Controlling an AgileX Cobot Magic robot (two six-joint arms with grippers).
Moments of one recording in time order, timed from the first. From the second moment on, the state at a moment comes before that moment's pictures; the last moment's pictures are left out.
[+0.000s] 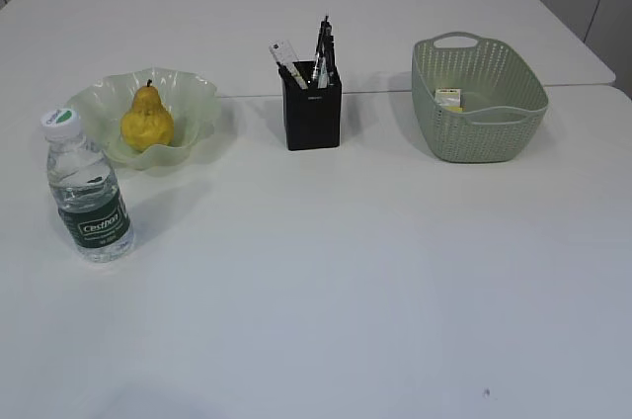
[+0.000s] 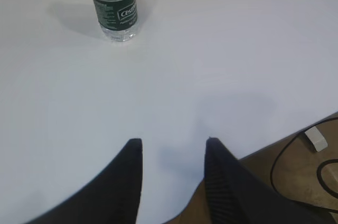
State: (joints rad) left arm -0.21 0.16 -0.50 -0.15 1.09 0.10; right arm 0.21 0.14 -0.49 0.01 1.15 -0.09
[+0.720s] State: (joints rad) left arm 0.03 0.07 -0.50 -0.15 1.10 0.10; right arm 0.08 0.03 -0.49 0.01 1.14 -0.09
